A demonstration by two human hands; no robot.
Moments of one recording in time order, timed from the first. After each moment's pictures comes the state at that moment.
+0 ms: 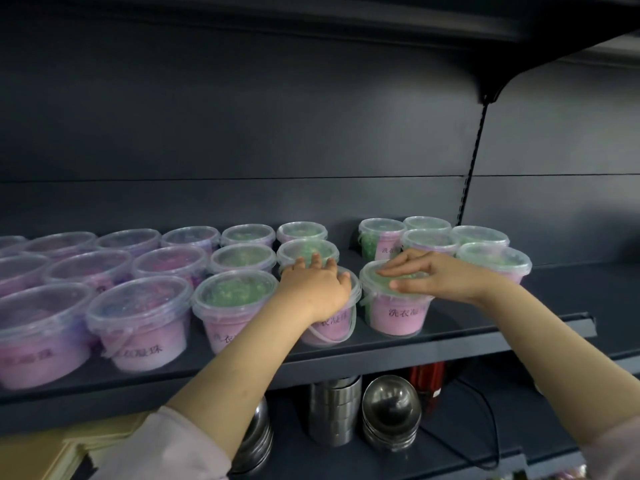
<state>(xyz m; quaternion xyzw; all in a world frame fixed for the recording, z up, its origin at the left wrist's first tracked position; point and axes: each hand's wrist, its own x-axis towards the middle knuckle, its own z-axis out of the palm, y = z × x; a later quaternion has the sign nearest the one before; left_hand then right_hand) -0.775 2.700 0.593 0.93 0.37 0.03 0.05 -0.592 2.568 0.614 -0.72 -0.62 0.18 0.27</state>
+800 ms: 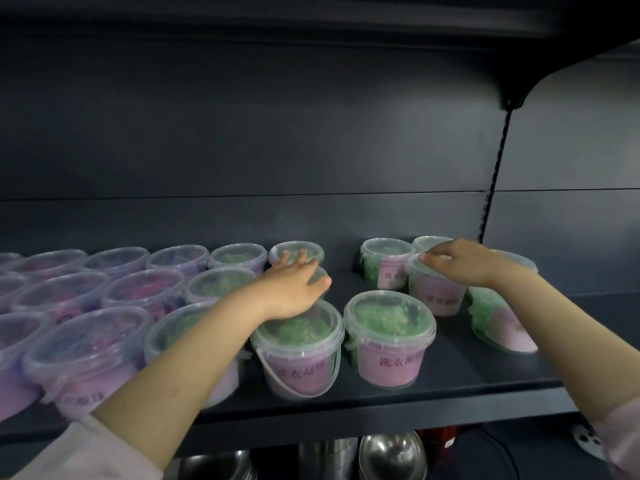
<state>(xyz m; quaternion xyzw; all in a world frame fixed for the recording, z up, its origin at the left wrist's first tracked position) -0.756 2.738 0.625 0.92 0.37 0.04 0.10 -0.490 2.612 0.642 -0.83 -0.52 0.04 0.17</state>
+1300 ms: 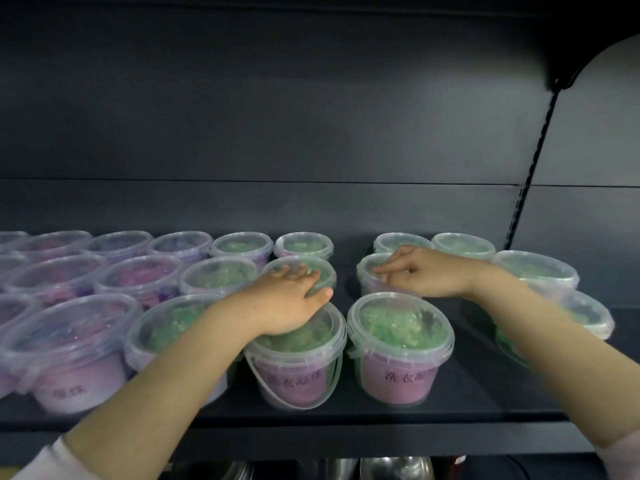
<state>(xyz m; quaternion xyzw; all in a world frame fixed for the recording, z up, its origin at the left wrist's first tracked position) -0.753 2.749 0.600 0.92 0.38 -0.01 0.06 -0.517 2.664 0.625 -0.72 -0.68 0.11 0.11</state>
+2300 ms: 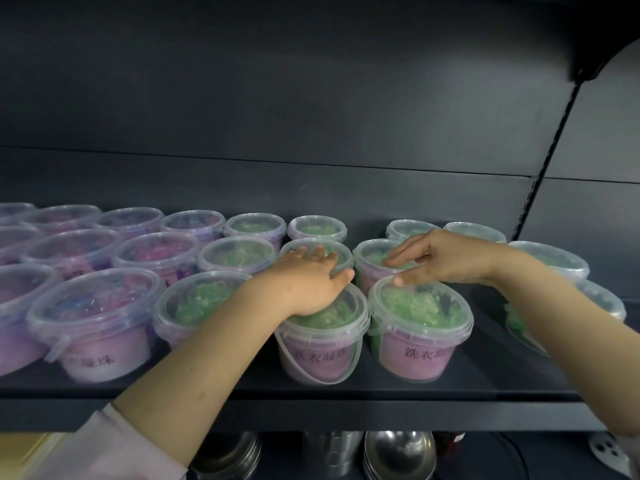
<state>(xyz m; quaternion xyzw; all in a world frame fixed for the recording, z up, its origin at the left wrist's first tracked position) -0.755 2.746 0.602 0.92 0.38 -0.01 0.06 -0.523 2.665 0.630 -0.69 -0.69 0.18 0.15</state>
